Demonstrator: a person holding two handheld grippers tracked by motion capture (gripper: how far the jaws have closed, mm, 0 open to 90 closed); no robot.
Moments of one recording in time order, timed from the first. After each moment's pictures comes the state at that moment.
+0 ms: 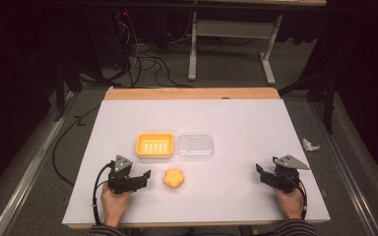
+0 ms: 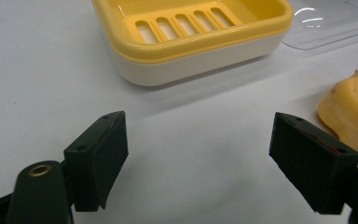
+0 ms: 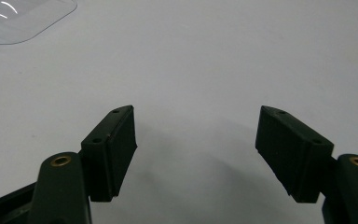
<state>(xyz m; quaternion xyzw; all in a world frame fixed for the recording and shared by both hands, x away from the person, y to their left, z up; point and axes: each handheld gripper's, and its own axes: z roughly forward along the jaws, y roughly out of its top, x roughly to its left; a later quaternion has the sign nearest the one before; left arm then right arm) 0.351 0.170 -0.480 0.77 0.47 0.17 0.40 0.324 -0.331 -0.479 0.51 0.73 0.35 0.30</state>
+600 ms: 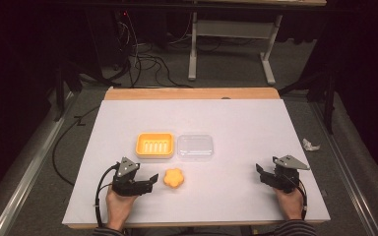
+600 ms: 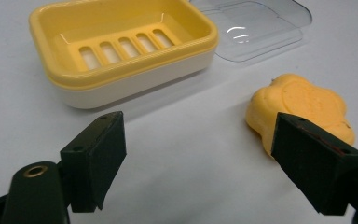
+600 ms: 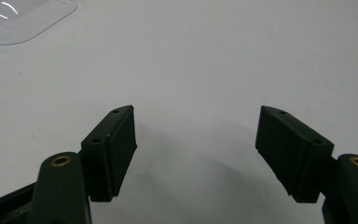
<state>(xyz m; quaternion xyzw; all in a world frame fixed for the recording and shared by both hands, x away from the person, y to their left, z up) 0.337 0.154 -0.468 0.78 0.42 0.16 0.43 0.323 -0.331 -0.479 0.51 0.72 0.35 0.30</state>
